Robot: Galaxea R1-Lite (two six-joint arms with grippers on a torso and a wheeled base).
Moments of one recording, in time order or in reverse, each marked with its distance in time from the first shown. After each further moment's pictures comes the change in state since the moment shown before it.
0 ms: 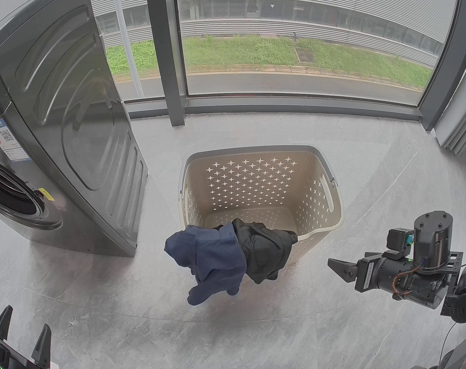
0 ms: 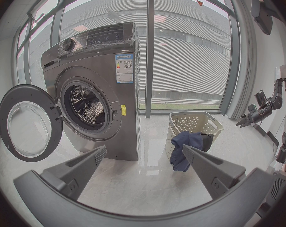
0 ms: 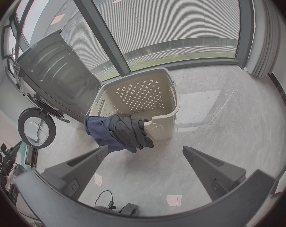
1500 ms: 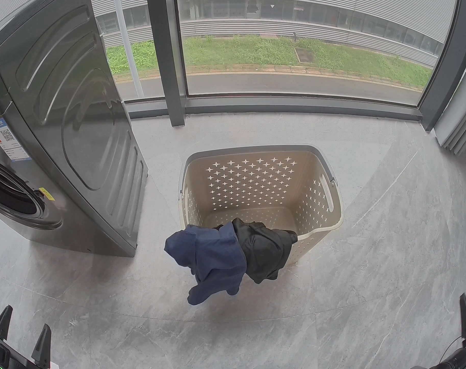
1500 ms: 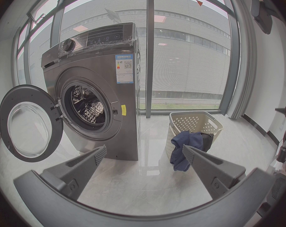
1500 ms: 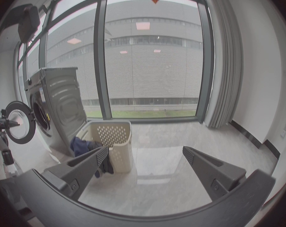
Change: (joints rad) left arm 0.001 0.000 0.000 0.000 0.001 0.004; right arm -0.592 -1.541 0.245 0.704 0.229 -0.361
